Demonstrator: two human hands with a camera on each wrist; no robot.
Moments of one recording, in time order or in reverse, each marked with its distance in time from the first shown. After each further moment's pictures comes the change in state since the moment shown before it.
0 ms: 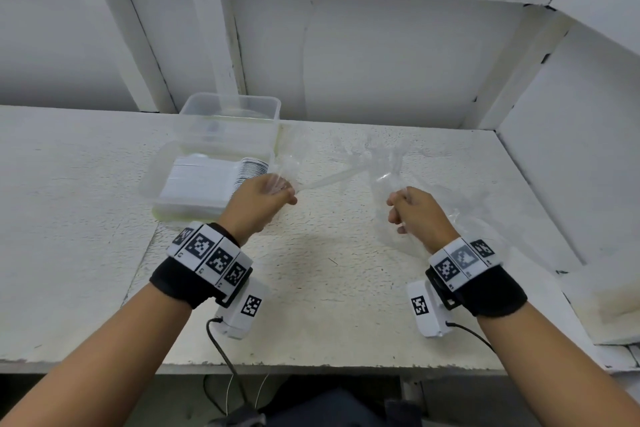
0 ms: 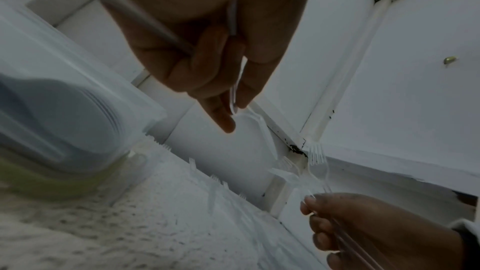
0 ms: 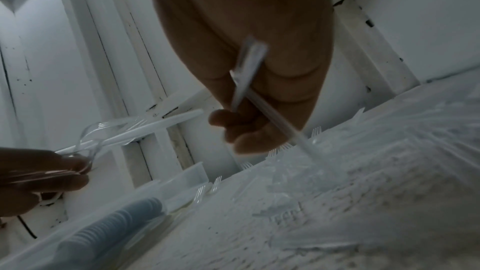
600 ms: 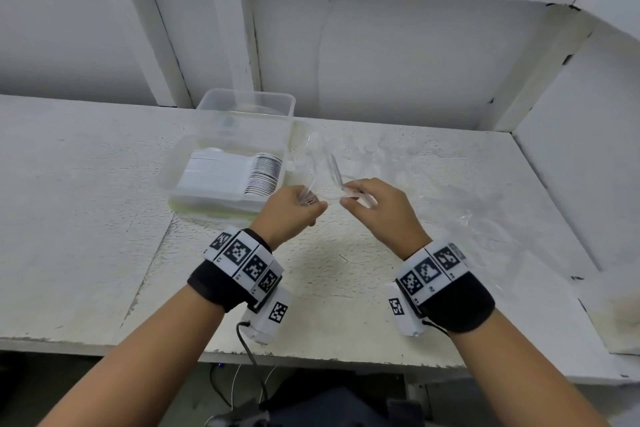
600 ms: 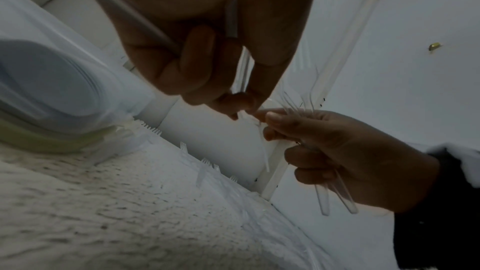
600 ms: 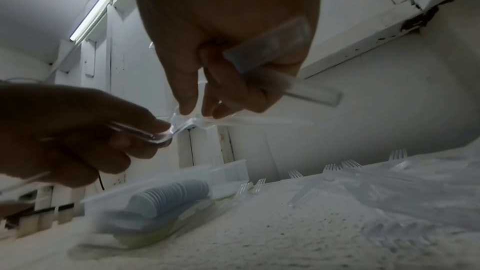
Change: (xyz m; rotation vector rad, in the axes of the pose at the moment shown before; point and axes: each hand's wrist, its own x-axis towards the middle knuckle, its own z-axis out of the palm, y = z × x) left_hand -0.006 -0.006 0.024 0.139 -0.044 -0.013; right_hand -0.021 -0.029 0.049 -0.218 -0.009 -0.493
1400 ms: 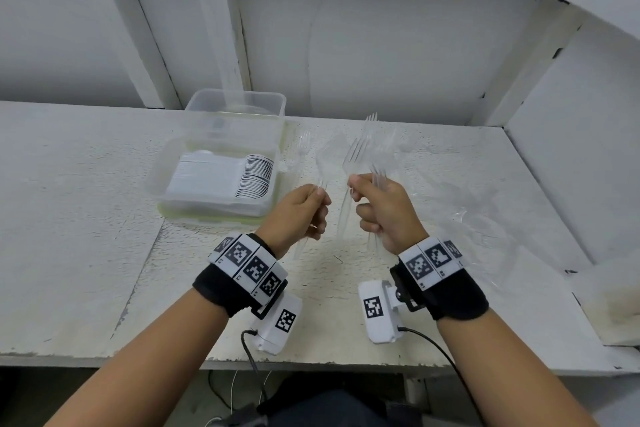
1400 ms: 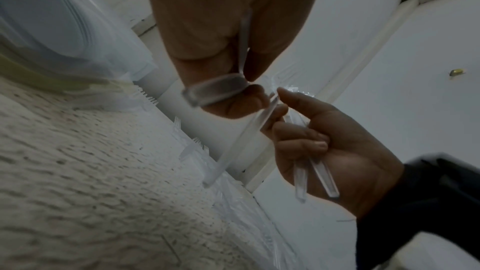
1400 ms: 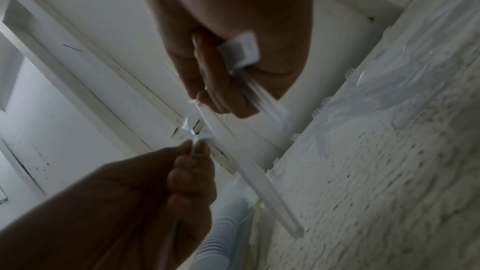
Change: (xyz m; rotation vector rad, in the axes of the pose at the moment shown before) left_hand 0.001 0.006 0.018 -0.479 -0.169 -0.025; right_hand 0.007 -0.009 -0.004 0.826 0.023 0.463
